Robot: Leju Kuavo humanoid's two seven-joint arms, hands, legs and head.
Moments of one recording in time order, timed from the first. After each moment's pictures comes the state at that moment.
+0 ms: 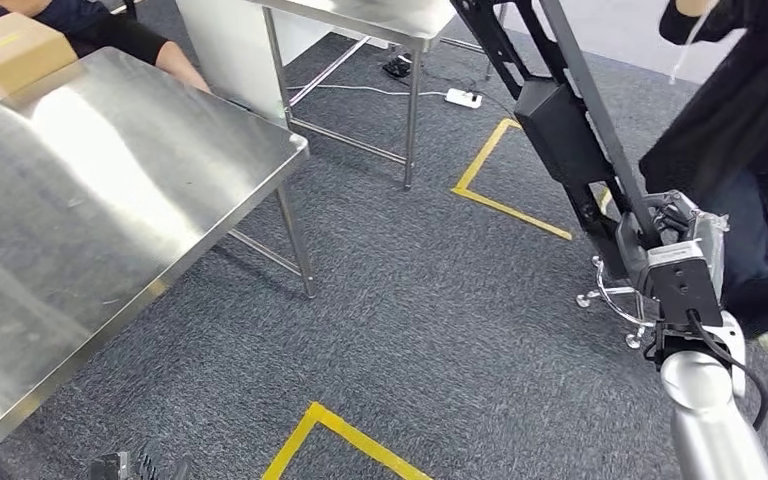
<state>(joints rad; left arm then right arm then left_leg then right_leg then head) -0.05 -0.02 0.48 -0.49 0.03 -0.03 -0.59 -0.29 -0.34 0.11 -1.58 0.24 -0.33 -0.27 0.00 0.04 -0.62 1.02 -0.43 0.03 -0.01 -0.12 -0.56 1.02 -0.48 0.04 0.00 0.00</state>
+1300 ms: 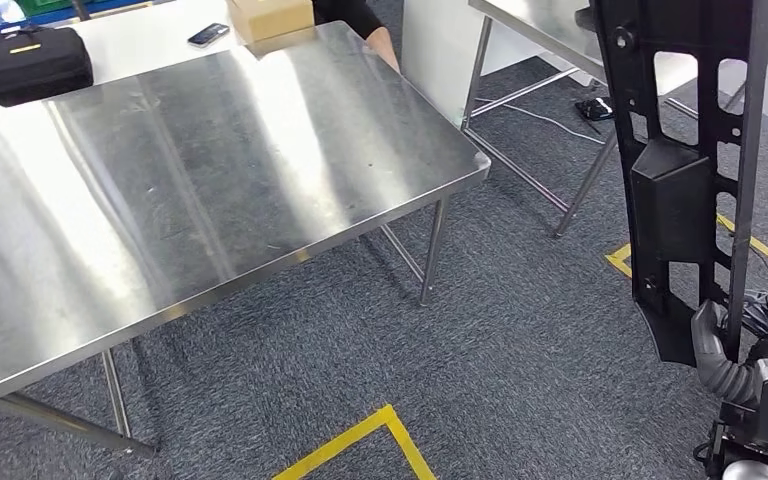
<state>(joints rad) 0.04 -0.11 0.73 -0.64 -0.02 -0.09 -0.54 0.08 -0.29 -0.16 -1.77 0.05 -0.33 -0.39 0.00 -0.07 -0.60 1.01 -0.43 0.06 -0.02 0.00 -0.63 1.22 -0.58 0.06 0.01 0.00</state>
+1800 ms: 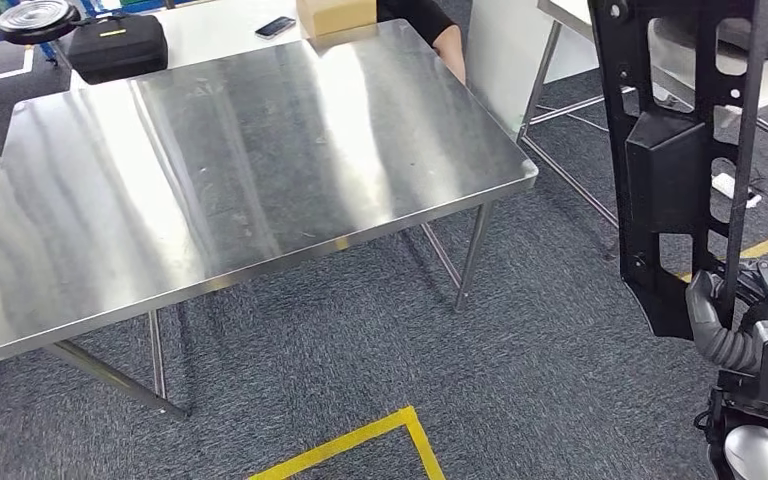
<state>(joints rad) 0.05 -0.15 0.81 -0.68 -0.03 -0.11 -0.53 -0.02 -0.35 -0.12 -1.71 0.03 -0.30 -0.36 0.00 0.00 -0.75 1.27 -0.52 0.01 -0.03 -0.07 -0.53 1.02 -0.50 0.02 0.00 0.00</state>
